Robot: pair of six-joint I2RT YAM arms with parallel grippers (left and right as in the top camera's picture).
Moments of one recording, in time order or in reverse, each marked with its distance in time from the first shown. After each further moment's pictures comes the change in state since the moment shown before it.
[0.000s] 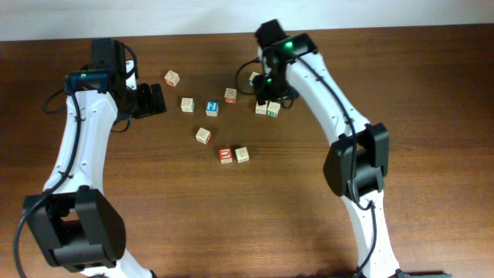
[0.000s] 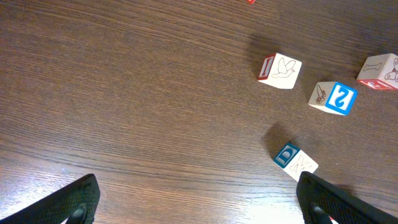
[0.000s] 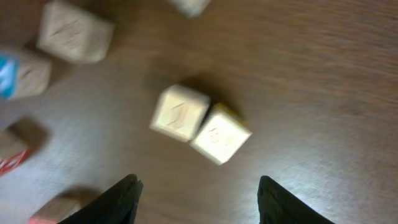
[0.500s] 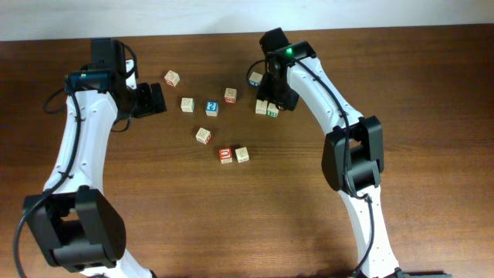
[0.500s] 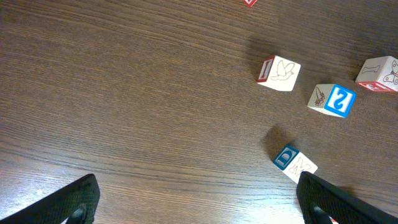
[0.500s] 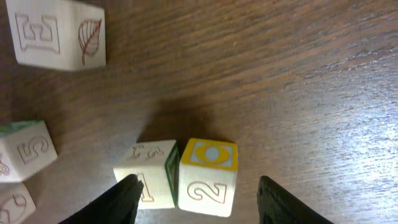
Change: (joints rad) left arm 0.000 0.000 0.000 0.007 0.000 0.000; right arm -0.012 0.061 -0.058 0.107 0.031 0.533
